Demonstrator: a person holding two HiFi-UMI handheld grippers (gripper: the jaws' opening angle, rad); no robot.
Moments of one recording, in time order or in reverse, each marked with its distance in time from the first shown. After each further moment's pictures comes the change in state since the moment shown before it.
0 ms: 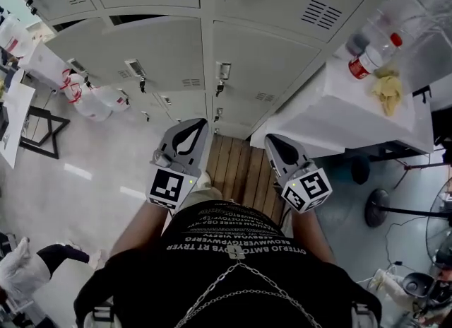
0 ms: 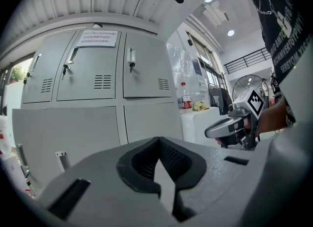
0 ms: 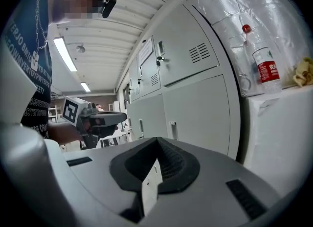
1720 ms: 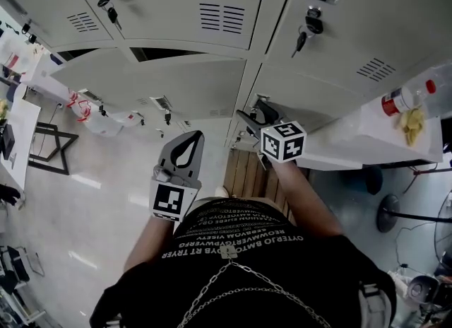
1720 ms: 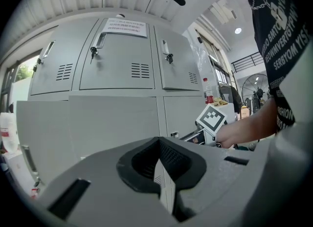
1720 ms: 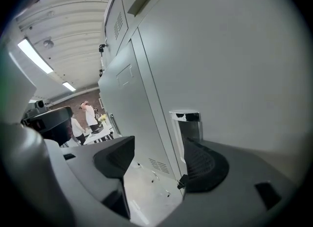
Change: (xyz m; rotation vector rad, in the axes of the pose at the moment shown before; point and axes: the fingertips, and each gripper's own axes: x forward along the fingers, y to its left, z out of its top) left arm 0.008 0.153 -0.031 -0.025 0.026 0.063; right arm 0.272 -0.042 -0.015 0.163 0.210 -0.039
